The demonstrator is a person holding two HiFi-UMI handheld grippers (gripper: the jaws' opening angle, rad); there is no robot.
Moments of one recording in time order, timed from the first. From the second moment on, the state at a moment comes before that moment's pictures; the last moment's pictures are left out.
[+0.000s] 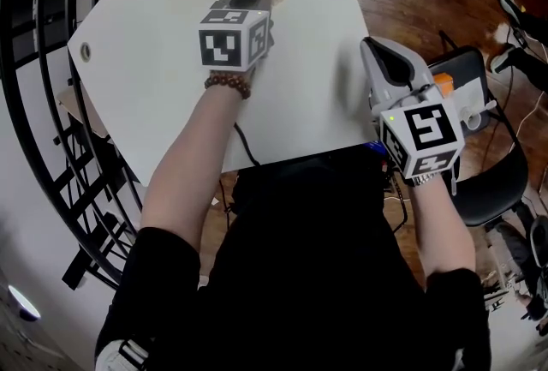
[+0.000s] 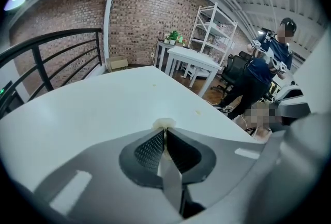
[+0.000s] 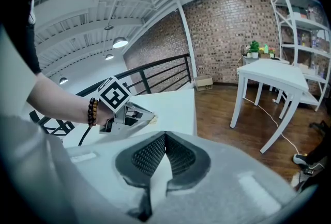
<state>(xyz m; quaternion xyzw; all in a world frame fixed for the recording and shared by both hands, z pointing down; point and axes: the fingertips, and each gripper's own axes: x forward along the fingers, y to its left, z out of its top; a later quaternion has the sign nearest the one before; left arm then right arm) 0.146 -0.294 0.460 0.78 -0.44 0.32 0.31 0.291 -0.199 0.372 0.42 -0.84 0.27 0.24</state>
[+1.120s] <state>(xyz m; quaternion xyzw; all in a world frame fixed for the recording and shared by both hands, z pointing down) 0.212 -0.300 0.453 0.81 -0.41 0.30 0.30 0.307 -0.187 0.380 0.42 -0.83 0.27 0.24</state>
